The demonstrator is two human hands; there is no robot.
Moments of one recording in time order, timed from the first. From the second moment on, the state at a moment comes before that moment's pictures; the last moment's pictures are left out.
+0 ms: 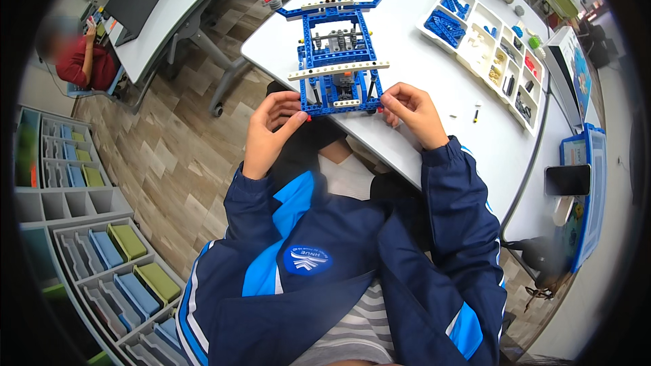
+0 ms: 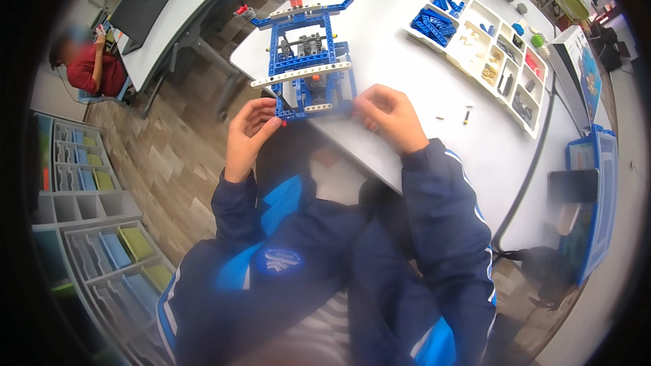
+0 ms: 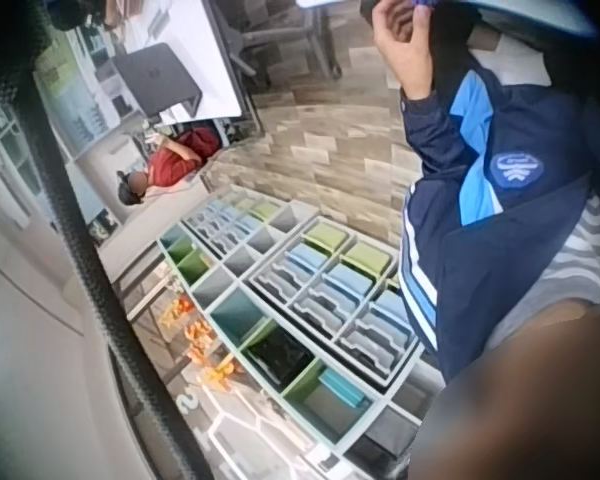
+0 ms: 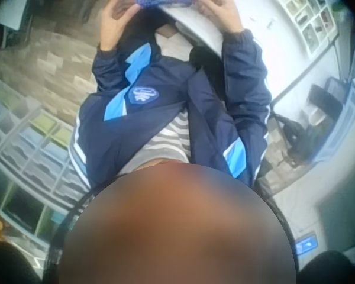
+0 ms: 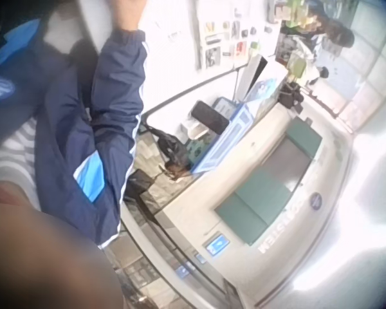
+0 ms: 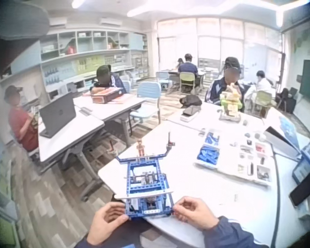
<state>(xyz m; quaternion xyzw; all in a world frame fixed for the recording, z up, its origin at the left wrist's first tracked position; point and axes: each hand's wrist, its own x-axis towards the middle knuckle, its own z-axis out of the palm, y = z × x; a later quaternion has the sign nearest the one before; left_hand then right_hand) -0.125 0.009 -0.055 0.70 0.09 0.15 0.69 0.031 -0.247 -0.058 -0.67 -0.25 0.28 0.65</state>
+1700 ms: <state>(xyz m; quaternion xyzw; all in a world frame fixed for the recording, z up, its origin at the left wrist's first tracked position) -0.065 -0.006 -0.070 0.75 0.07 0.31 0.57 0.091 -0.399 -0.060 -0.94 -0.07 -0.13 0.32</state>
